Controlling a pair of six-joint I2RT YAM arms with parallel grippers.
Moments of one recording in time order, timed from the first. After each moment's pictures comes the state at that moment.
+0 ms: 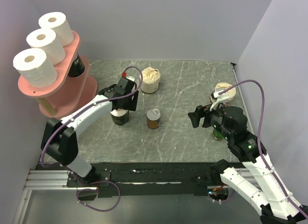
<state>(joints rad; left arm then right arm) -0.56 1.55 1.26 -0.65 -0.28 -0.30 0.49 0.63 0.89 -0.59 0.04 0.17</state>
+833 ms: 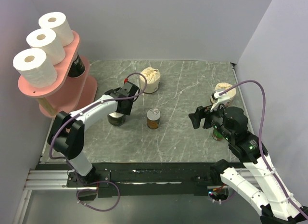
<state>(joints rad) -0.56 1.66 1.21 -0.65 -0.37 -0.27 0.49 0.62 0.90 -0.62 0.04 0.18</state>
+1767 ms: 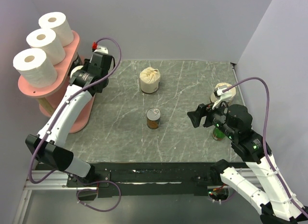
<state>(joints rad) -0.41 1.47 1.67 -0.92 -0.76 -0.07 0.49 0.64 0.98 -0.64 -0.02 0.22</state>
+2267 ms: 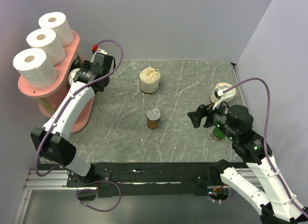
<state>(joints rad) -0.36 1.53 1.63 -0.90 -0.81 -0.04 0.49 0.62 0.98 -0.65 -0.03 0.21</state>
